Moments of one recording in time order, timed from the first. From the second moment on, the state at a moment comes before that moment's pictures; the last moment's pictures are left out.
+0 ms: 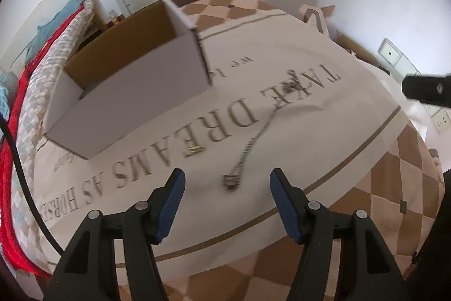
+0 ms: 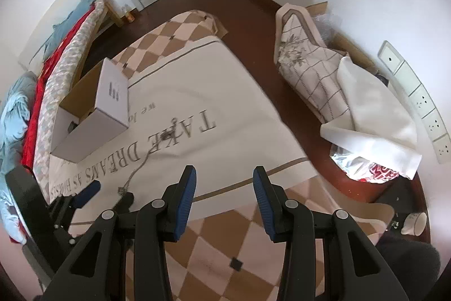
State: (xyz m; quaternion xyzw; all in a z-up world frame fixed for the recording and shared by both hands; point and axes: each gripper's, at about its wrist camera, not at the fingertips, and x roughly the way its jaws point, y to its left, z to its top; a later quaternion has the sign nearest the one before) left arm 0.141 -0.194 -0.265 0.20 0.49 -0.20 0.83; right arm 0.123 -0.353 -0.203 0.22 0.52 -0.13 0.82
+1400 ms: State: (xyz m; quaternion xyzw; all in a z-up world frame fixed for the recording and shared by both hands) left arm 0.159 -0.154 -0.259 0.16 0.50 -0.21 0.82; right arm 0.136 -0.329 -0.210 0.21 0.53 -0.10 0.82
